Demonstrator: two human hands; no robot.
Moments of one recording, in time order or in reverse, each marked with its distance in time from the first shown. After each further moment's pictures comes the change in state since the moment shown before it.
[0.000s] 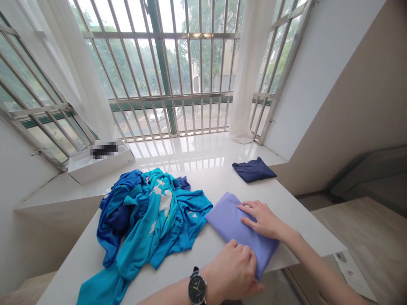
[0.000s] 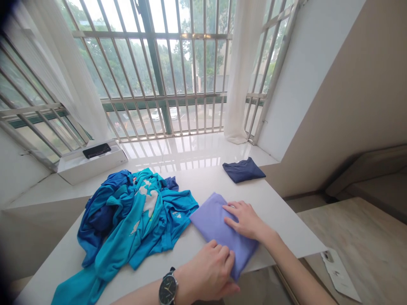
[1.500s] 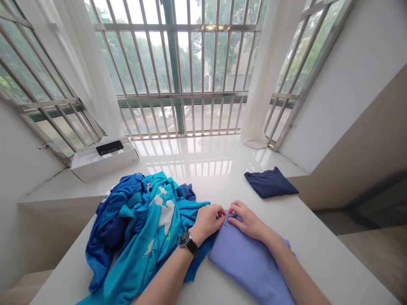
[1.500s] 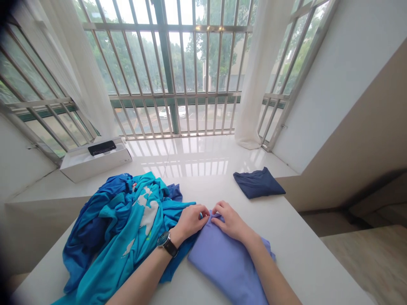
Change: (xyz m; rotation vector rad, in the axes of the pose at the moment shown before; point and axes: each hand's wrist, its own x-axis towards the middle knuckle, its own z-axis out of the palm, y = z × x) left_hand 0.016 -0.172 0.018 -0.459 0.239 -0.680; right_hand 0.099 -0.020 0.026 0.422 0.028 -0.180
